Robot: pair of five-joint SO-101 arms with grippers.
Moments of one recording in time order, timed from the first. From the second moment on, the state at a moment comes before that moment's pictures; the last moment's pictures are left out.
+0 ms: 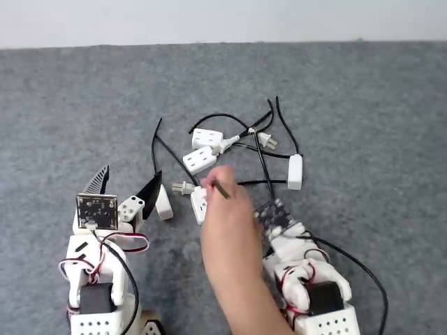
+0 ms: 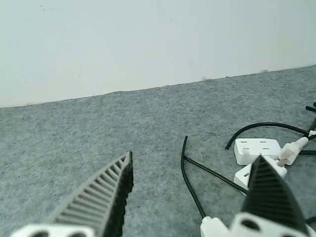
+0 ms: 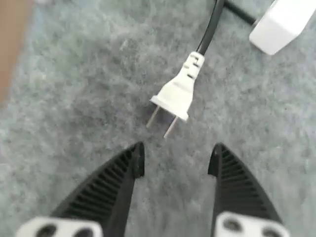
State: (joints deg) left arm -8.1 -103.3 96.2 33.9 -0.4; right arm -15.4 -103.6 96.0 73.9 21.6
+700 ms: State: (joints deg) left arm 0.4 -103.3 96.2 36.2 -3.6; right arm -18.7 -103.9 96.0 73.9 21.8
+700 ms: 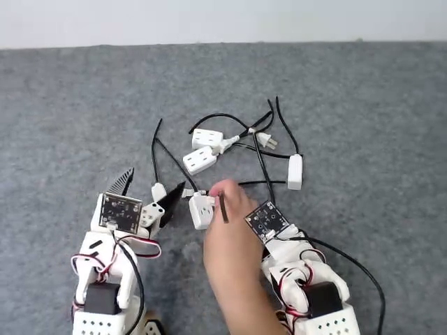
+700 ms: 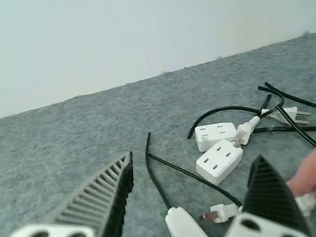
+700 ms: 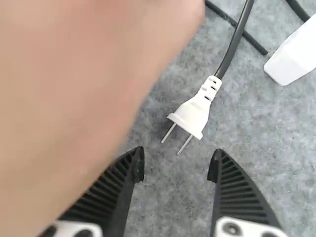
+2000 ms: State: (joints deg) left arm 1.0 -103.3 96.2 37.2 -3.6; right arm -19.3 -104.0 96.0 73.9 21.7
